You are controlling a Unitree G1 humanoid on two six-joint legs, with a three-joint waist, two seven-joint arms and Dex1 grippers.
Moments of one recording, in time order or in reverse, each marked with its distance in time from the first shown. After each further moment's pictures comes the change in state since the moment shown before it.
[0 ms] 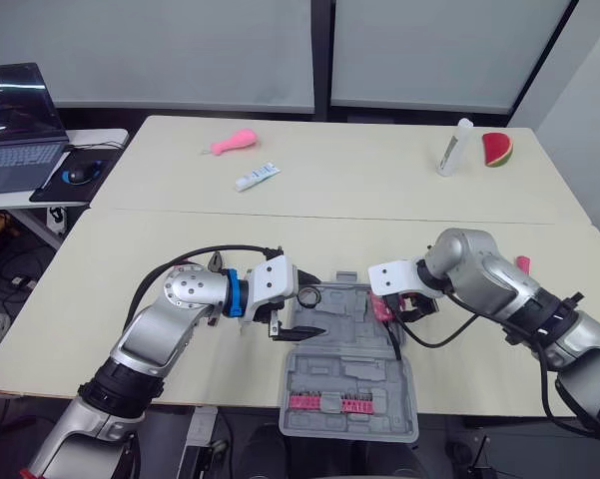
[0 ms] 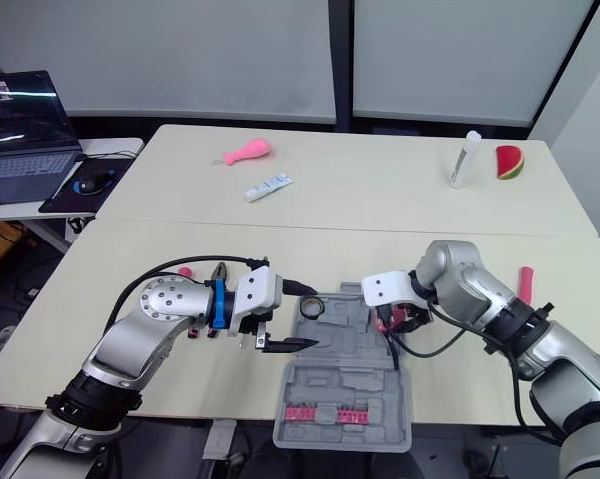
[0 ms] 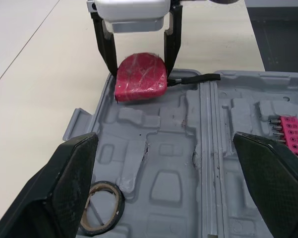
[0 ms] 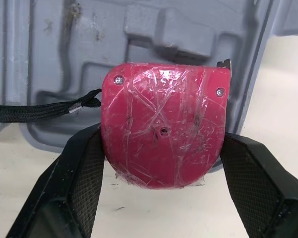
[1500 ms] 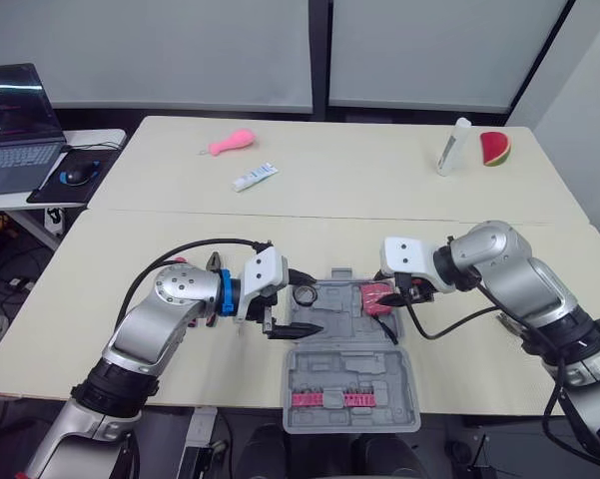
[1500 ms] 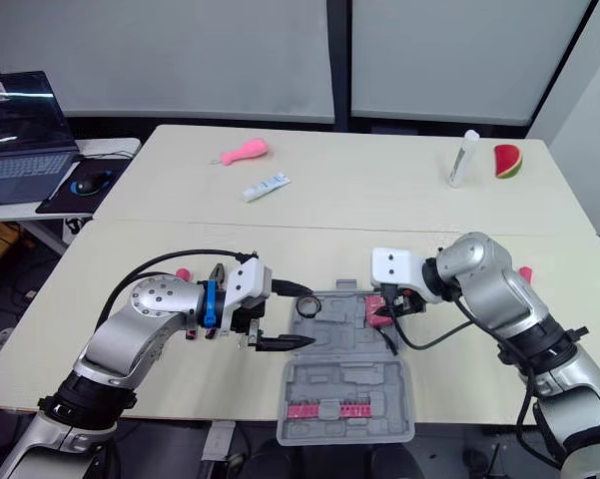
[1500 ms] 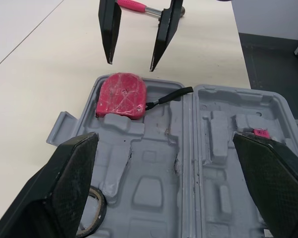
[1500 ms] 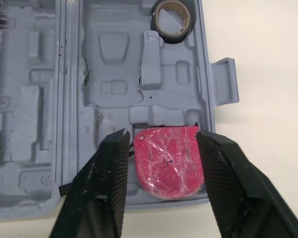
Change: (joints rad) left arm 0.007 0.002 0.053 0.010 -0.097 0.090 -0.042; right arm 0.186 -0.016 -0.336 -0.234 0.241 0.057 -0.046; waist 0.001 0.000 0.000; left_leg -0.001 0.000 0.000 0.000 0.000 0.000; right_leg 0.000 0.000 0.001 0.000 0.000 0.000
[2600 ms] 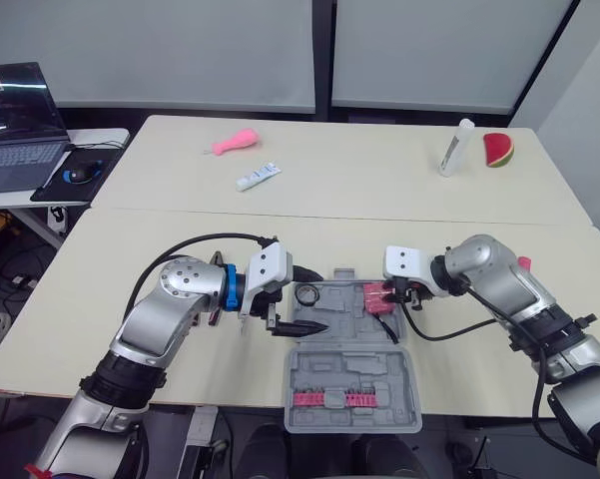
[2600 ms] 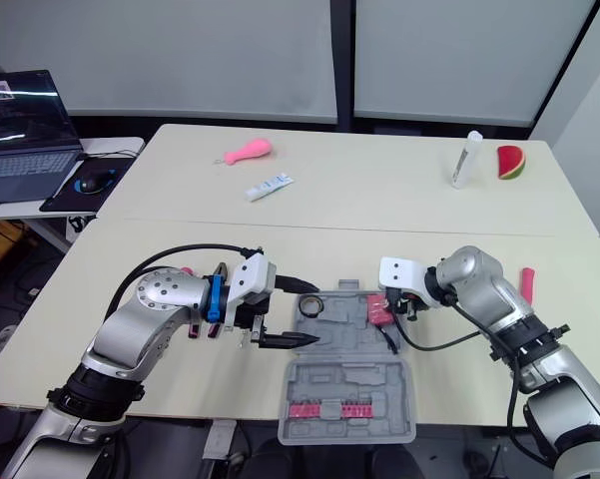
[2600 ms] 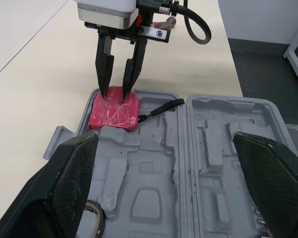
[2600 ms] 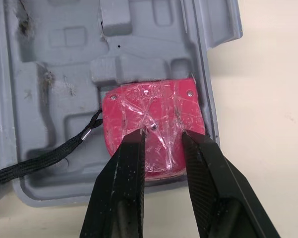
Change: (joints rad) left arm -0.041 -0.030 -0.003 0.019 0.003 -0.006 -0.041; right arm -0.042 0.041 0.078 0.295 -0.080 -0.102 -0.063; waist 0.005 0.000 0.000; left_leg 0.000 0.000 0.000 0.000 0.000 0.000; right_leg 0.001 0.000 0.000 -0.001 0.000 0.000
